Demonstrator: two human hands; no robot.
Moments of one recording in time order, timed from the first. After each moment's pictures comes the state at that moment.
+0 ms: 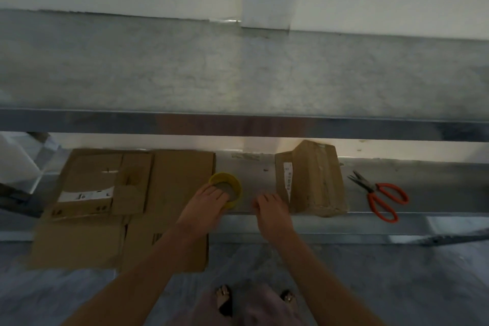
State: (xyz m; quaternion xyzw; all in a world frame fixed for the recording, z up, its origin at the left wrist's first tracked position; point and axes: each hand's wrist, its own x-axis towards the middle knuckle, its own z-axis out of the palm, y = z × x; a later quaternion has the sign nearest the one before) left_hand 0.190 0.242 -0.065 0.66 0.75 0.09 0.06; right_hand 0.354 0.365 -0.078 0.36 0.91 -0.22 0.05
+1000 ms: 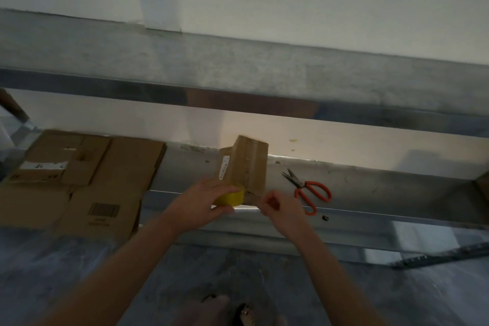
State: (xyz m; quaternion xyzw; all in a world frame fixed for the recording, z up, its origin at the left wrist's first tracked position) left_hand 0.379 0.314 0.020 0.60 0.75 0.21 0.15; right_hand 0.564 0.467 0.007 0.39 0.80 -0.45 -0.05
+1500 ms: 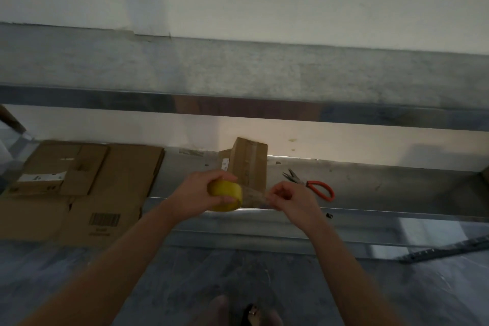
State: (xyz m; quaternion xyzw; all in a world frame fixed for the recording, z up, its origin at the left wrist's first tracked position) left_hand 0.359 0.333 0.043 0.51 0.76 0.31 0.27; right_hand 0.568 0.492 0.026 0.37 0.77 -0.51 -0.12
